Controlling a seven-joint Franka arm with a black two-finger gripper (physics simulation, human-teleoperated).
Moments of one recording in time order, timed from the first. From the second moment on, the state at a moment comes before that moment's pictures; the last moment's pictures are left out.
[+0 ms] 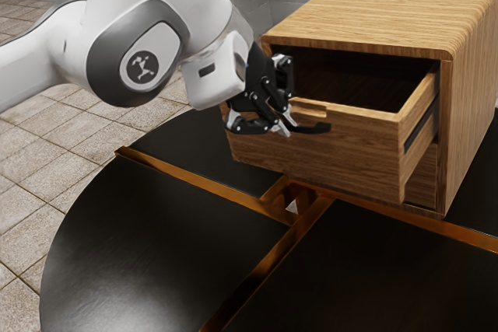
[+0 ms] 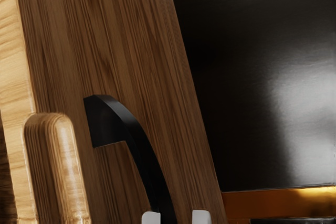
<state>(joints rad) -0.25 -0.10 0.07 -1.68 -0.01 2.05 1.57</state>
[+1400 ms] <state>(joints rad) -0.31 -0.38 0.05 -2.00 0.04 2.10 1.46</state>
